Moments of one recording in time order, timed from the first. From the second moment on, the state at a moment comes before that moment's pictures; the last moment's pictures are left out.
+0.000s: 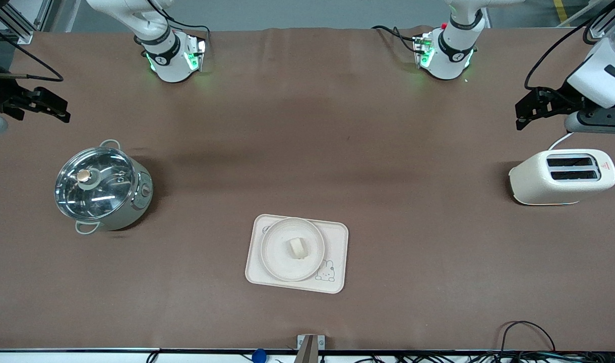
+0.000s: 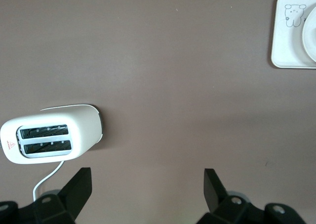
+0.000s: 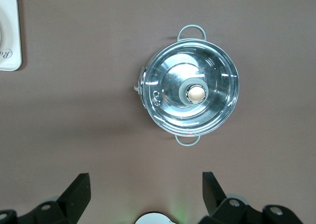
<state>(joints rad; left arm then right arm) 0.01 -0.01 -0.17 -1.52 0.04 1.53 -0.04 0.07 -0.06 -0.06 -1.60 -0.06 1.45 0.05</state>
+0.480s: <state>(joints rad) -0.01 0.01 -0.18 -1.53 0.04 1.53 -0.04 0.06 -0.06 -0.08 -1.60 -0.06 1.44 0.05</state>
